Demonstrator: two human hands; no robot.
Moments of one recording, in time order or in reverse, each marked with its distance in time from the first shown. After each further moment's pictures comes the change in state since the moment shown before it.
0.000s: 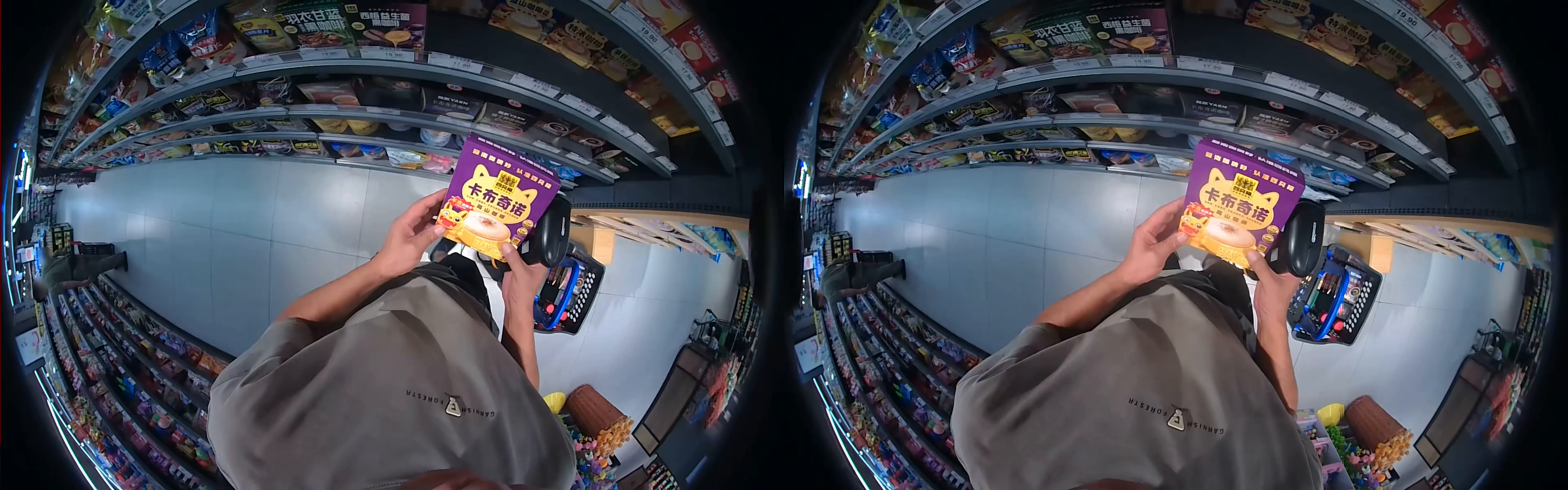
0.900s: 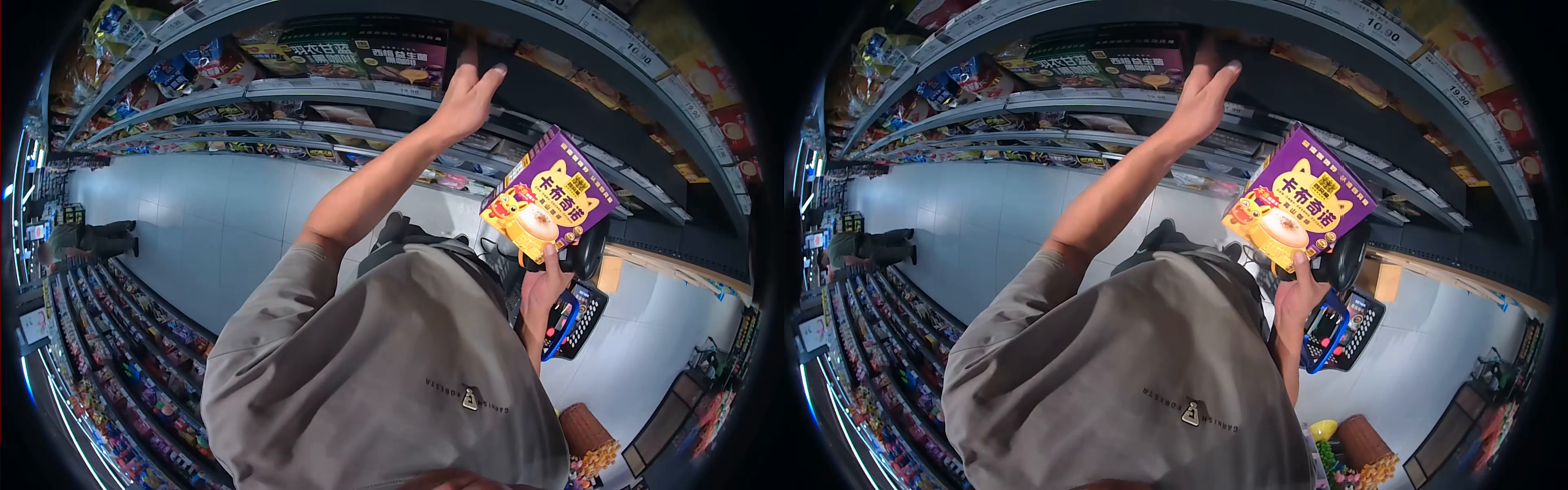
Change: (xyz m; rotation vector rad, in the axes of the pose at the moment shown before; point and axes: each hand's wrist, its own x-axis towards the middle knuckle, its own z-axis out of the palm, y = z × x) left_hand 0.275 0.089 -0.026 0.532 0.167 0.502; right_hand 0.091 -0.008 0.016 0.185 0.093 -0.094
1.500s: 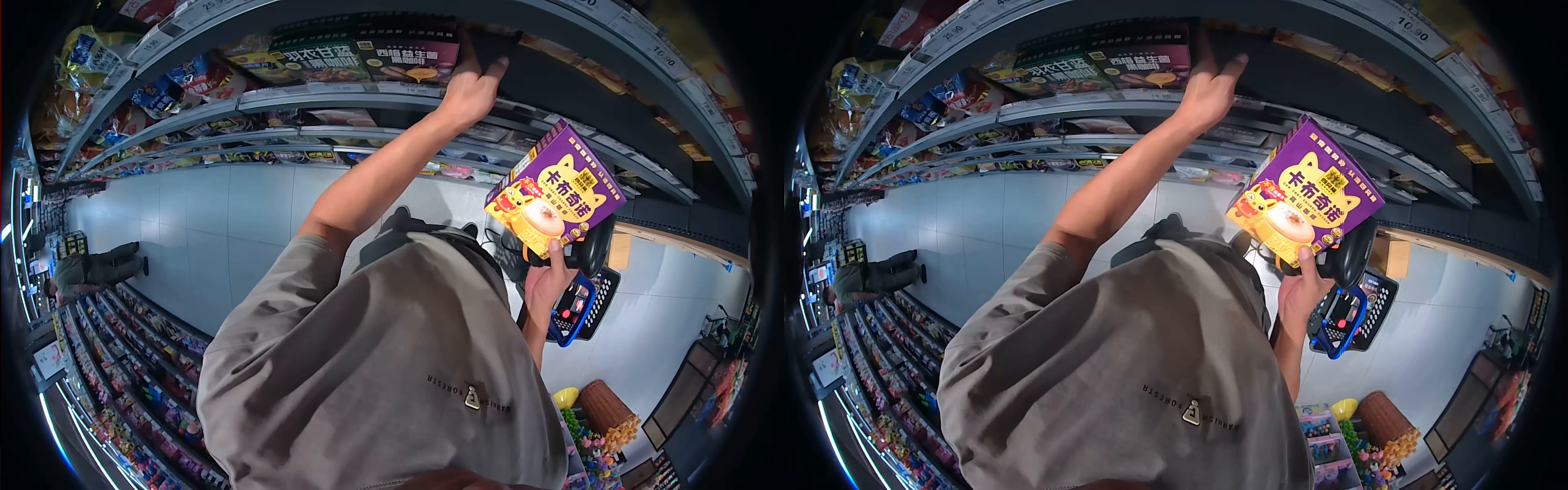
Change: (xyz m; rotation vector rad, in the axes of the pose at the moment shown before) left_hand 0.012 -0.030 -0.006 0.231 0.002 -0.090; right_hand -0.021 0.009 0.034 0.031 0.101 -0.011
